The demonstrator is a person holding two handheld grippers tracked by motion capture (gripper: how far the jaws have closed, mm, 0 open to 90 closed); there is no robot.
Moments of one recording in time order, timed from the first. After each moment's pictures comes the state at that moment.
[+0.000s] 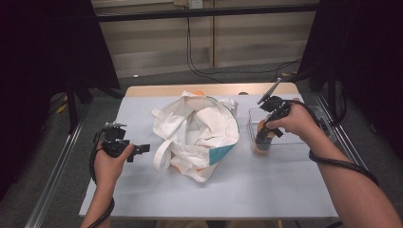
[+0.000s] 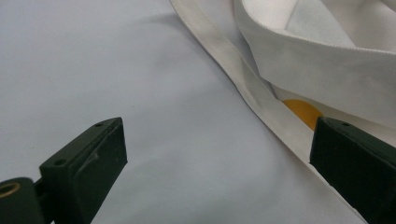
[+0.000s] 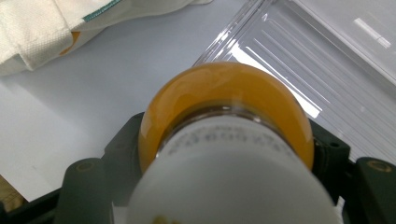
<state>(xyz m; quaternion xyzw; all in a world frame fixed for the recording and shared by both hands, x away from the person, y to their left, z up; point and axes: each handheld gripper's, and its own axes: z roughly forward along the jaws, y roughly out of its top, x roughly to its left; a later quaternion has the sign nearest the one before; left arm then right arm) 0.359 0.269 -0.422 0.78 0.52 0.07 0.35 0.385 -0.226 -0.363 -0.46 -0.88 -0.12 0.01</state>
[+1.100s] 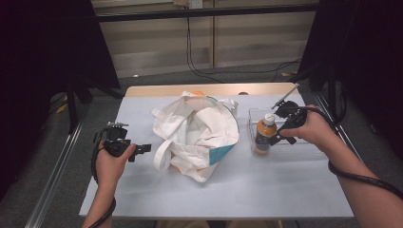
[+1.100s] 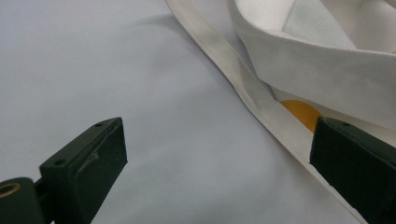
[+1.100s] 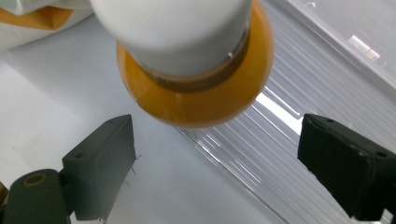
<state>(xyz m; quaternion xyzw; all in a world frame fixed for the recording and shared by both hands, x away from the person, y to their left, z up) 0.359 0.265 -0.421 0.78 0.51 0.08 0.34 0.353 -0.257 -0.361 -0.45 -0.88 -0.15 -0.03</state>
